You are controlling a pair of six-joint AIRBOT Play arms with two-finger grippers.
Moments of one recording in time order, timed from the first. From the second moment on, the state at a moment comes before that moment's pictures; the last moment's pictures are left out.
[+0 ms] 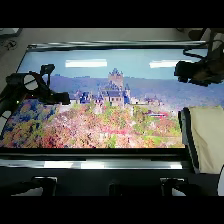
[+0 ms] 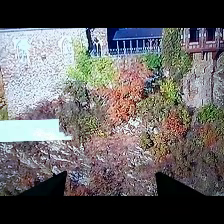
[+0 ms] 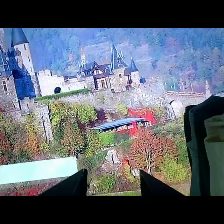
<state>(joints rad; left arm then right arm) -0.16 -1.40 1.41 1.50 -1.26 -1.66 0.12 -1.32 1.92 -1.69 1.66 1.85</state>
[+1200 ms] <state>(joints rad) -0.16 -1.40 1.41 1.50 -1.25 -1.66 0.12 -1.32 1.92 -1.69 1.31 1.84</state>
